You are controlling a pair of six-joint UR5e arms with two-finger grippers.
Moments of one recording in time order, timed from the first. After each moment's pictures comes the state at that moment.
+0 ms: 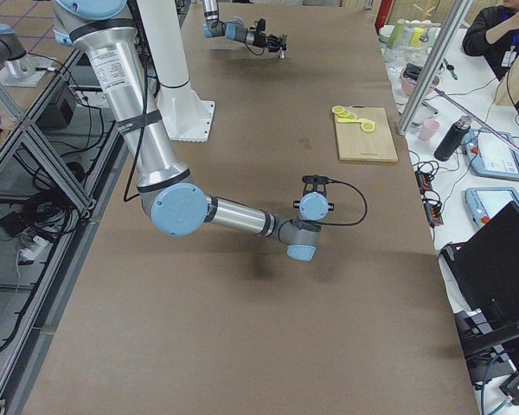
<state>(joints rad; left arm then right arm) -0.18 -1.37 -1.44 -2.82 -0.39 -1.36 1.04 -1.20 0.88 0.05 2.44 -0.22</state>
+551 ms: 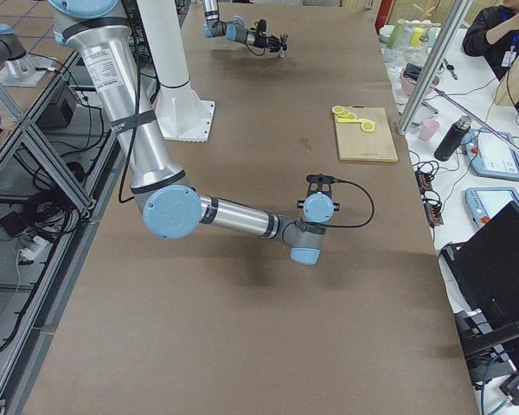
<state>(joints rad) -0.19 -1.37 -1.46 -2.76 -0.40 -1.39 1.10 -1.21 0.91 0.04 2.49 -0.21</state>
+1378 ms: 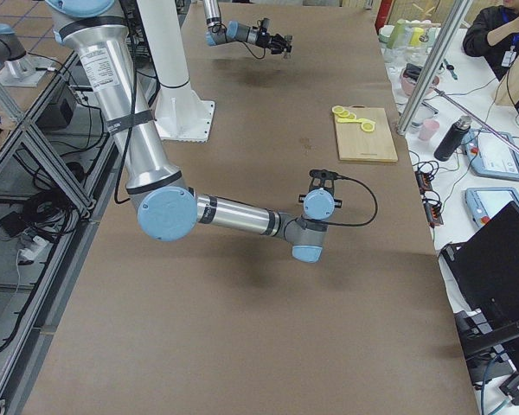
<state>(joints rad) -0.25 -1.52 -1.54 -3.03 -0.48 -0.80 1.12 -1.22 0.97 0.04 2.50 -0.12</state>
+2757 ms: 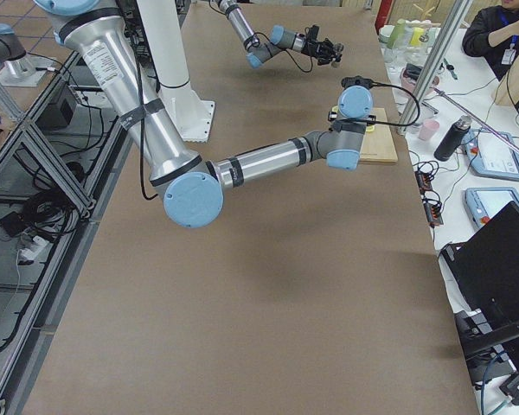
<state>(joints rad) -0.62 -2.07 -1.33 -2.80 -0.87 -0.45 1.21 -1.04 1.37 -0.48 2.57 -0.08</state>
